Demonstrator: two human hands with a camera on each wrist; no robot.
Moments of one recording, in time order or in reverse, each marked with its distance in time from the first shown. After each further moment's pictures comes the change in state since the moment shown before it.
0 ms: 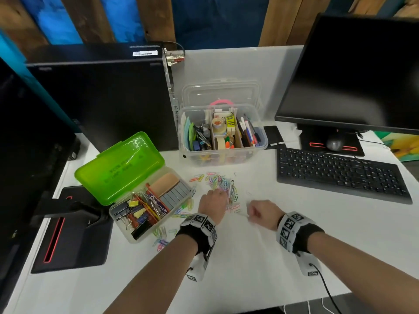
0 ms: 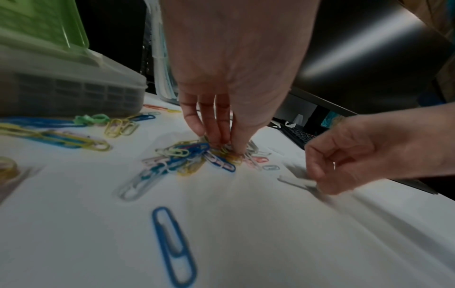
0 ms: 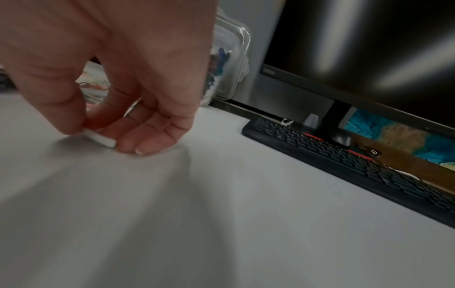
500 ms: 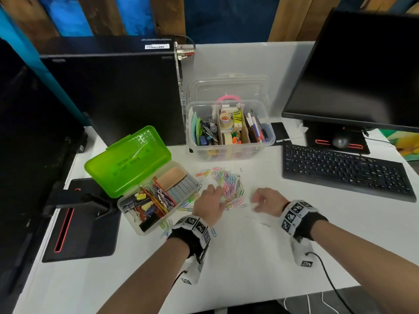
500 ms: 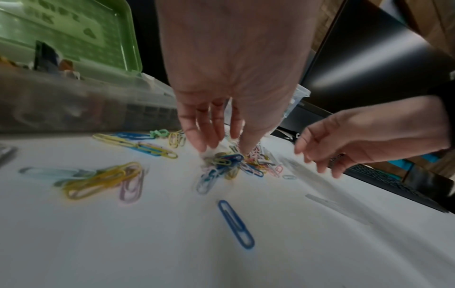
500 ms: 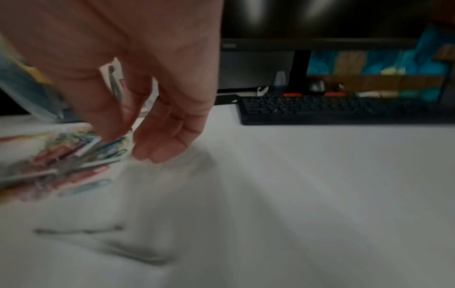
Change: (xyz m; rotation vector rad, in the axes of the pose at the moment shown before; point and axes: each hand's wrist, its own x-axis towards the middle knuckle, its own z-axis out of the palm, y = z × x) left_hand -0.025 -0.027 0.013 -0.308 0.116 -0.016; right_hand 0.004 -0.010 -0.016 0.227 0.019 0.166
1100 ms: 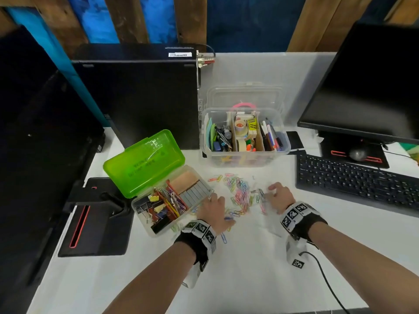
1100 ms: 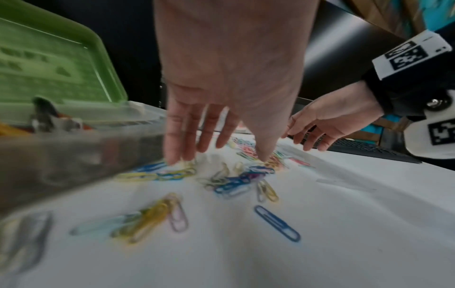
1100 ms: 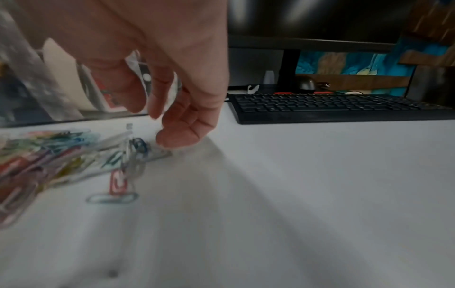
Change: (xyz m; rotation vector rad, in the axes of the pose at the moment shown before) left_hand -0.014 -0.005 -0.021 0.265 -0.168 -0.096; right_hand 0.042 -0.004 0.003 0.178 0.268 0.281
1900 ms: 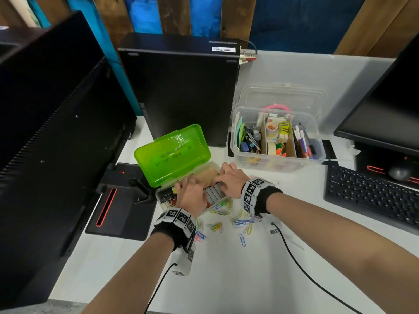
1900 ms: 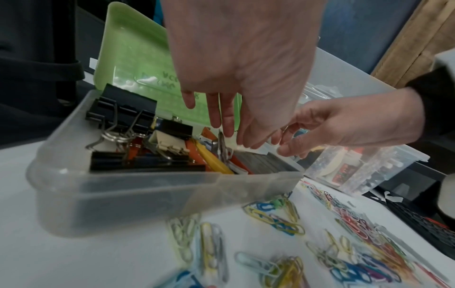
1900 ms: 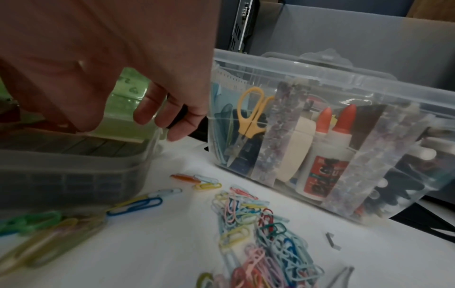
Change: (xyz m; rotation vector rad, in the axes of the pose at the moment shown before) left_hand -0.020 -0.105 -0.012 -0.143 0.285 -0.288; right_hand -0.023 -0.175 0.079 -0.691 -0.230 -0.908
